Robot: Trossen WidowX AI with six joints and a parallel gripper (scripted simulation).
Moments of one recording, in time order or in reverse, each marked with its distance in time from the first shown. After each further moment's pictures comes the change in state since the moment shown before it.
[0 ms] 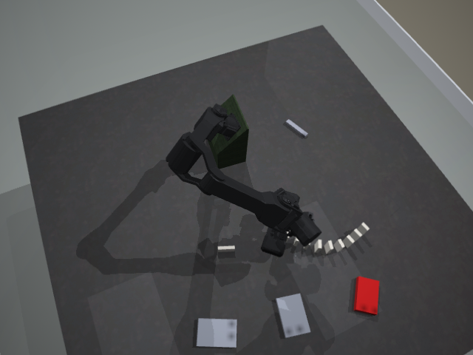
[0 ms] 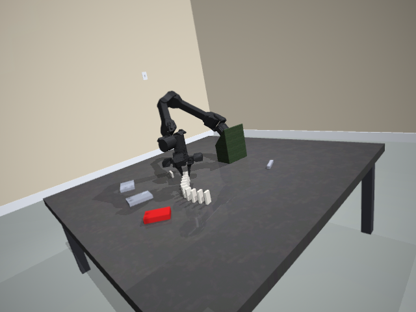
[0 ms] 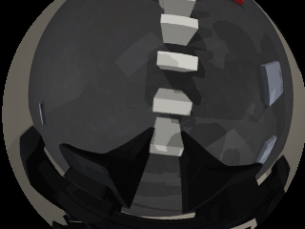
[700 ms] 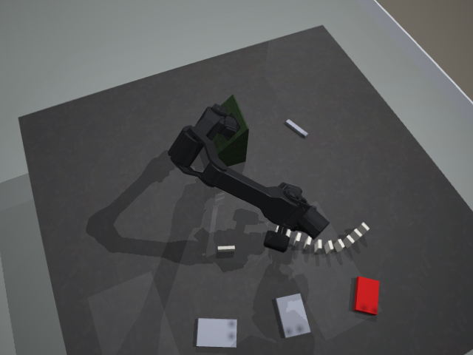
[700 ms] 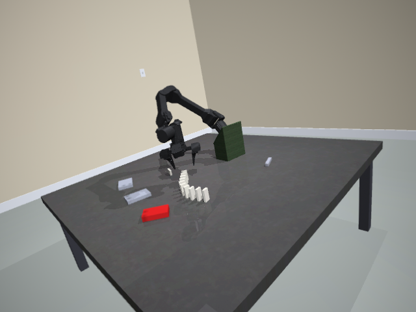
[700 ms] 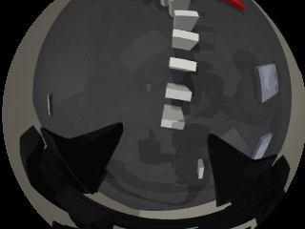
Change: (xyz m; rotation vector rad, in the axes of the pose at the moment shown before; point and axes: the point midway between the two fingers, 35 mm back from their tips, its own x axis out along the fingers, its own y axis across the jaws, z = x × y) arm -0.037 0.004 0.000 -0.023 0.029 0.024
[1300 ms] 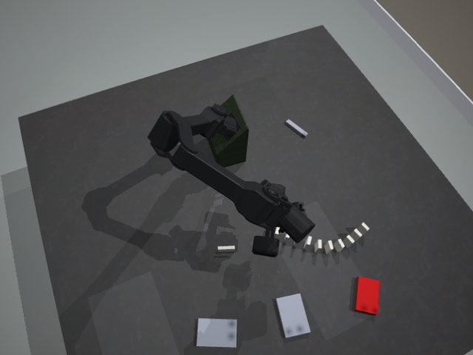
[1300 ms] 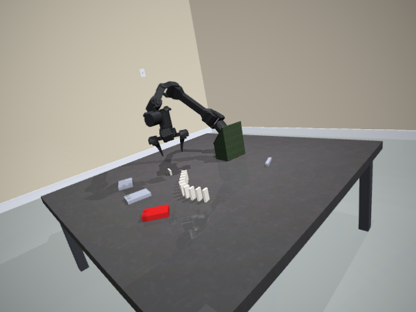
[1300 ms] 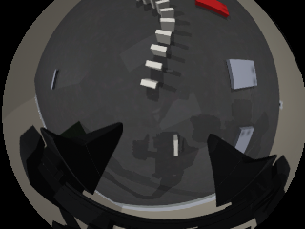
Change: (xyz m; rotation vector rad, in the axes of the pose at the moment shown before) arm -0.064 -0.043 -0.034 -0.151 -0.052 -0.019
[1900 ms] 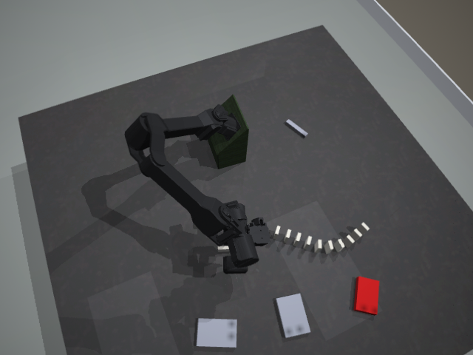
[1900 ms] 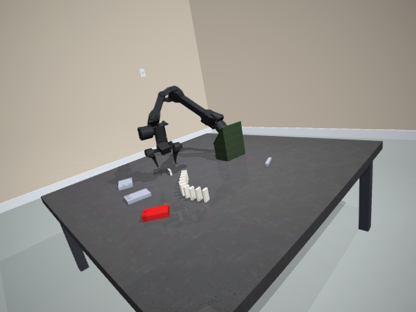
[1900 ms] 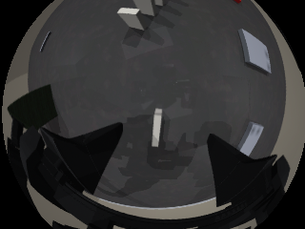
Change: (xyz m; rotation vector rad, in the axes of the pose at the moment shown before) arm 0.070 -0.042 -0.083 -0.199 0.022 -0.030
